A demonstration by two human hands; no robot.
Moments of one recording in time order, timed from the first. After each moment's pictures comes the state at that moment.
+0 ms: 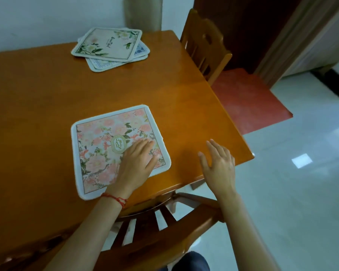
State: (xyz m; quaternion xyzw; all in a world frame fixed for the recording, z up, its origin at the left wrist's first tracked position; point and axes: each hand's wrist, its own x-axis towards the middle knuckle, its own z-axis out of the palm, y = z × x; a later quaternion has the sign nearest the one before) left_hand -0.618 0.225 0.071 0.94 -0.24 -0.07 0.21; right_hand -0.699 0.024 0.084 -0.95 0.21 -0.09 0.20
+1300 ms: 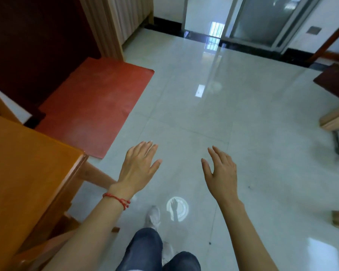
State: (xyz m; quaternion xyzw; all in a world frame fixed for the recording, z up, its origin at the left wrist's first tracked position) left_hand -0.851 -0.181 0.051 0.74 -0.66 -0.05 0.09; right_hand -1.073 -0.244 0.046 -0.77 0.58 -0.22 0.14
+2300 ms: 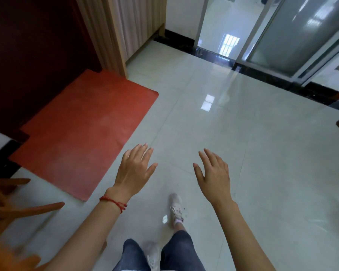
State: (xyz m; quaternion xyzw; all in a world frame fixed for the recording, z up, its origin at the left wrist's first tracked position) left_hand -0.696 -0.522 0.030 0.78 -0.62 -0.06 0.10; right_hand -0.907 -0.612 0.028 -0.86 0.49 -0.16 0.06
